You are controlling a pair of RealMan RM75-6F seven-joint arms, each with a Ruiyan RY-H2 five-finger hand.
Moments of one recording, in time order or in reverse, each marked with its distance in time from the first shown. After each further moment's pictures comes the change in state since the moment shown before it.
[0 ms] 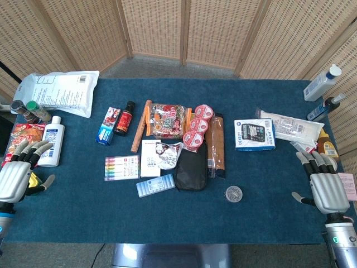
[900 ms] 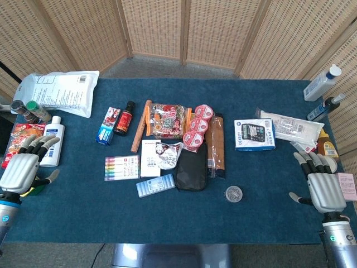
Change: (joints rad) left arm -0.082 0.003 -0.038 0.015 -0.069 -0.120 0.048; right arm 0.010 -0.015 0.004 -0.002 0.020 -0.028 0.009
